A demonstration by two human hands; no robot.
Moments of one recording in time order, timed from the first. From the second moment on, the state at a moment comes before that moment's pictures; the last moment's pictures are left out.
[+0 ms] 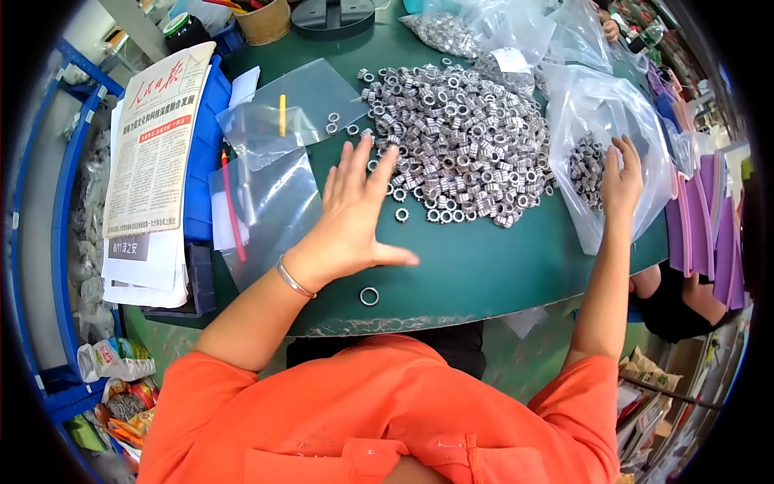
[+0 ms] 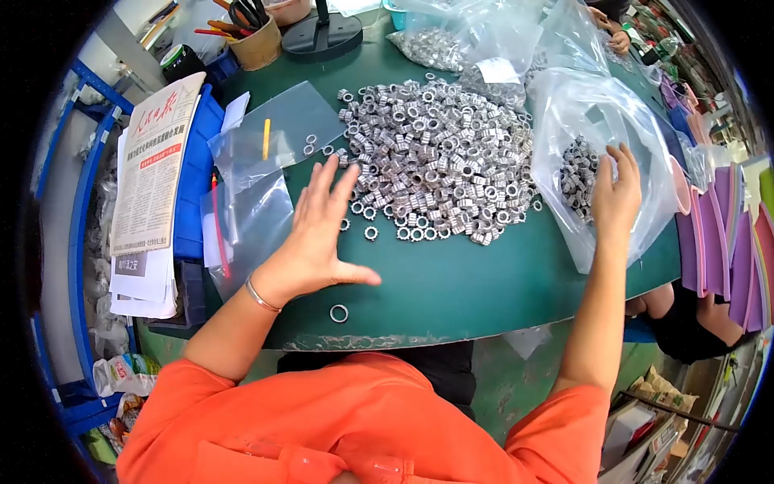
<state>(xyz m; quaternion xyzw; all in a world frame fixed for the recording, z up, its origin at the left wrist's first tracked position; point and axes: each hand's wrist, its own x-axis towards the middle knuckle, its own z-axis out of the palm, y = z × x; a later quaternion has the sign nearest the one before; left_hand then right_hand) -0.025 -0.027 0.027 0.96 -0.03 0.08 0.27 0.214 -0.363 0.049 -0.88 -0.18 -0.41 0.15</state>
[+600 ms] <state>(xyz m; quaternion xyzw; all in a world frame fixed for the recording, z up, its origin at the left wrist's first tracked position) 0.020 -0.043 0.008 0.95 -0.08 0.17 0.25 0.100 -0.218 0.030 -0.81 -0.42 -0.23 0.33</state>
